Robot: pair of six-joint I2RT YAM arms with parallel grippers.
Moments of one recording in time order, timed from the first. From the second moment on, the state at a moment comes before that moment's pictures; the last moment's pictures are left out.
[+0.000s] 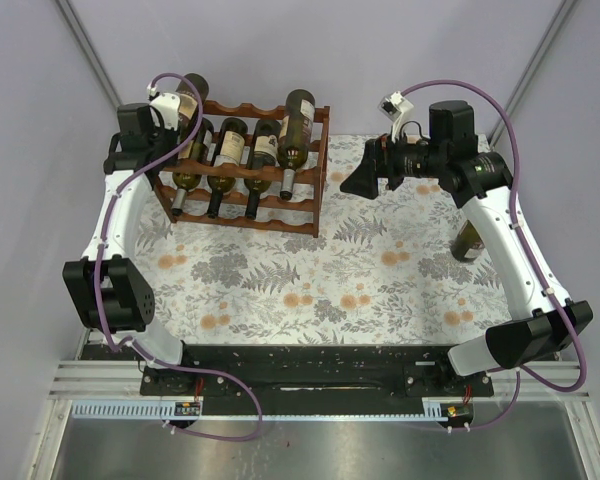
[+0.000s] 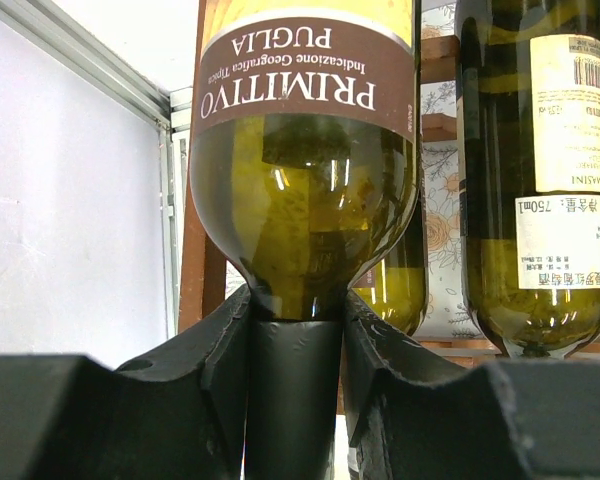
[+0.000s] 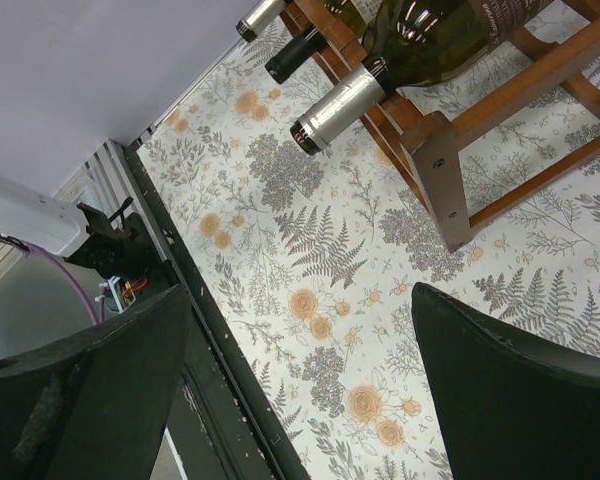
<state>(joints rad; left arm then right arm) 0.08 1.63 1.59 -0.45 0.03 0.31 0.31 1.45 1.71 -0.74 -0.75 0.08</state>
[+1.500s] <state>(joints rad) 0.07 1.57 1.48 -0.38 0.02 0.33 0.31 1.44 1.67 -0.74 -0.75 0.08</state>
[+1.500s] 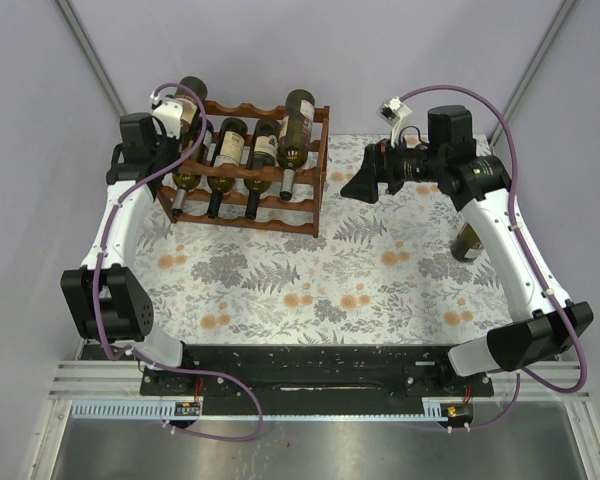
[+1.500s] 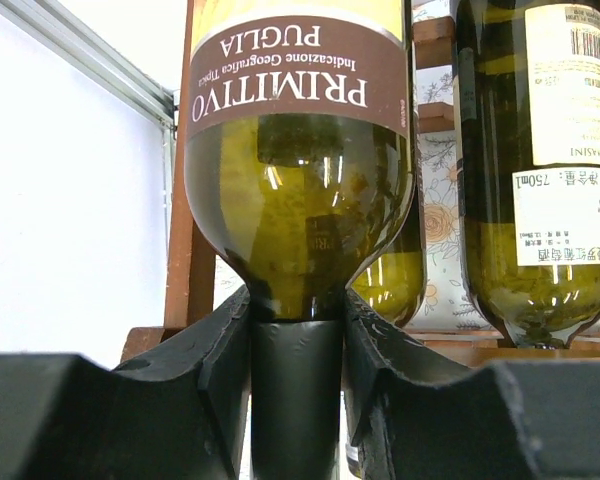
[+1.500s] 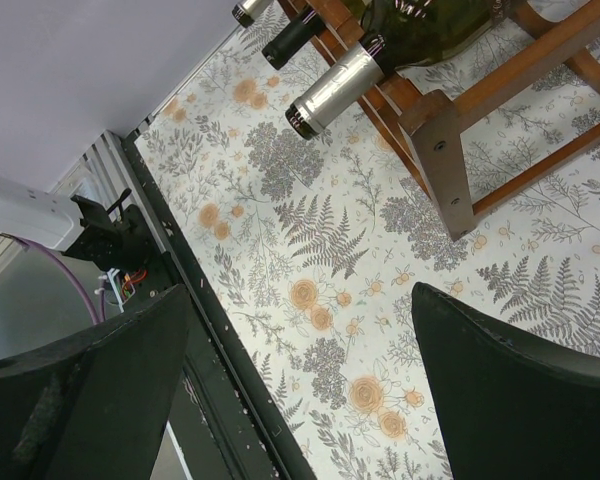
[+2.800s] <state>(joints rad) 0.02 1.15 1.58 -0.58 0.30 0.29 0.30 1.20 1.57 -0.75 -0.25 -0.10</state>
